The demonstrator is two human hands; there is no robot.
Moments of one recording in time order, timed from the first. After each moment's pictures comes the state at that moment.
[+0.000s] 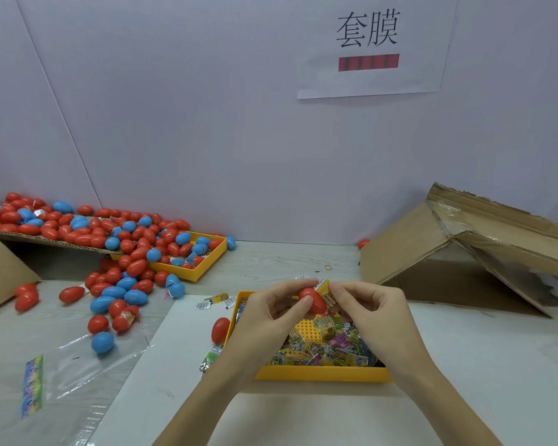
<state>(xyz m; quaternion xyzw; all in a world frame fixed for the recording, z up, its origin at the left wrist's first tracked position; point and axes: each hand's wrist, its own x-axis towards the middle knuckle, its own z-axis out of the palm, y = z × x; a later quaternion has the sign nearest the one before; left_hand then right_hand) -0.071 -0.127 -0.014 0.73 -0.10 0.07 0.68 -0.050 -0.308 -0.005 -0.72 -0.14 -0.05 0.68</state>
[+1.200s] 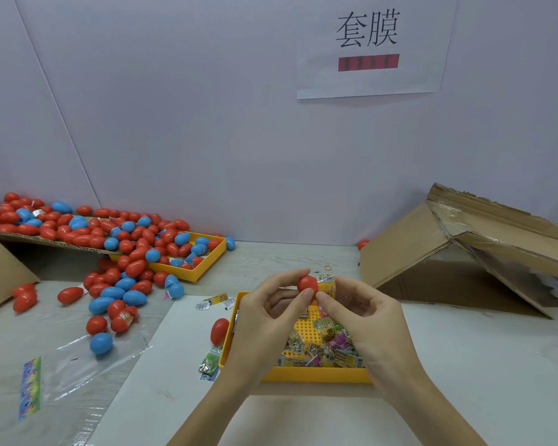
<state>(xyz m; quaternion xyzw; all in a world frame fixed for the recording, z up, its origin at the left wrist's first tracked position) -0.070 -0.136 -0.020 0.70 -0.11 0.21 0.67 -0.056 -0.295 -0.012 -0.66 -0.11 -0.05 0.74</state>
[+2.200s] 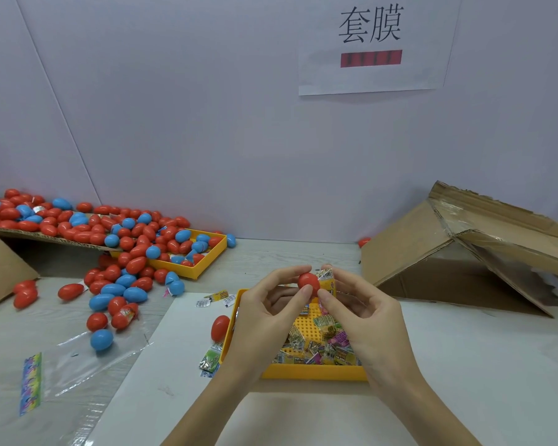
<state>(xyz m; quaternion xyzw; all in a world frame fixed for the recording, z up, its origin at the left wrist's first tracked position) -0.071 -0.134 -0.017 0.70 -0.09 0.18 0.68 -0.060 -0.290 -0.013 -0.65 -0.13 -0.08 0.75</state>
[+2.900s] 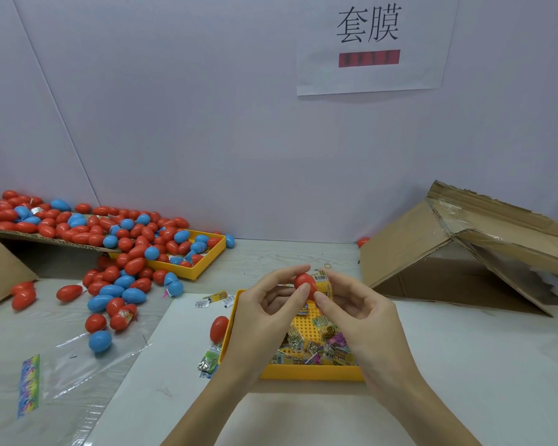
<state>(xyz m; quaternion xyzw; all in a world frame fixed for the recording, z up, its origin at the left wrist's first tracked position) -0.070 -0.133 -0.018 0.69 -0.10 0.19 0.69 -0.058 -0.289 -0.018 -0.65 -0.12 -0.05 0.75</state>
